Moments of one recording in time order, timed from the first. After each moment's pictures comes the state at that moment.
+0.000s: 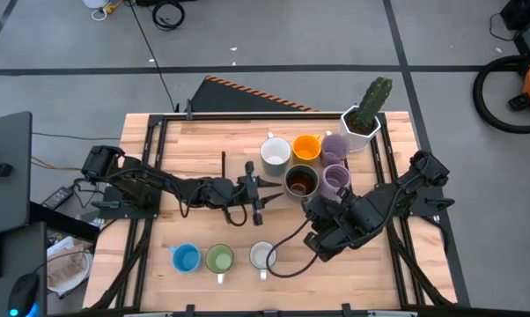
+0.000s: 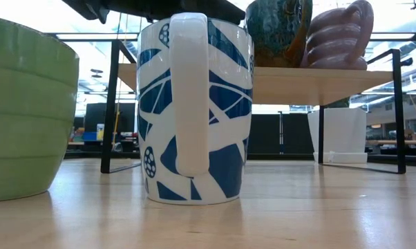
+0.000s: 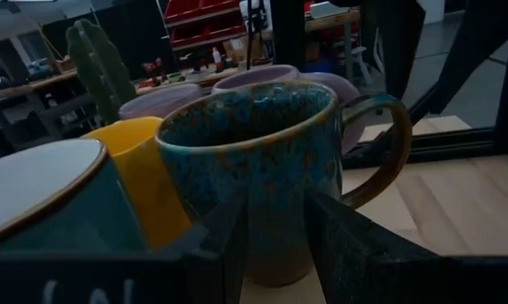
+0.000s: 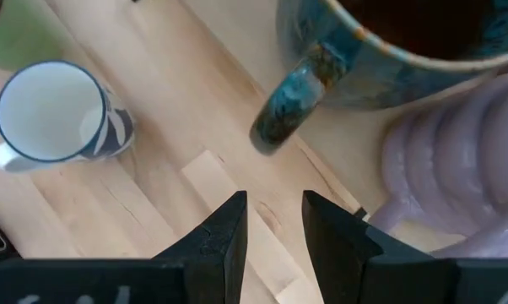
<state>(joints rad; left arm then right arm) -0.19 1.61 0.88 0.68 -0.39 0.17 0.58 1.76 1.84 -1.55 0.44 1.23</state>
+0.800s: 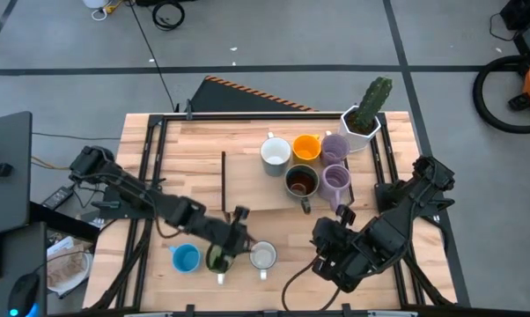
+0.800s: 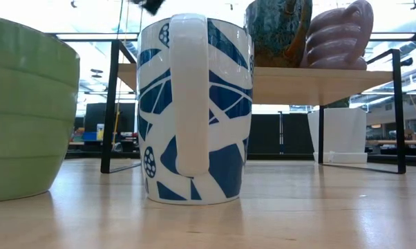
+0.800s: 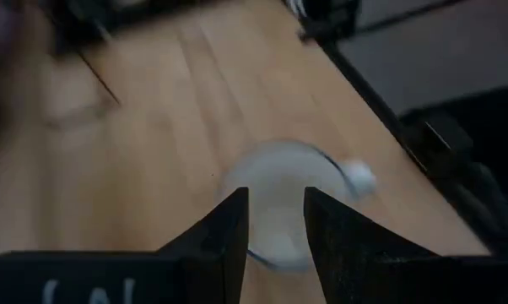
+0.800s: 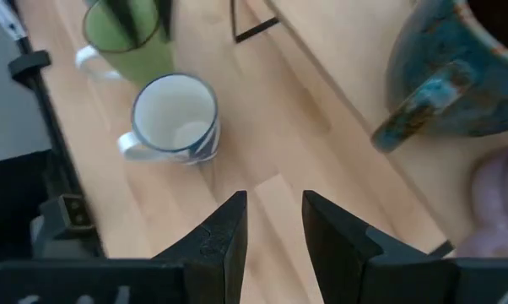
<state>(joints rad) -0.47 1.52 1.06 -0.16 -0.17 0.01 0.74 1.76 1.84 -1.37 0.57 1.17</state>
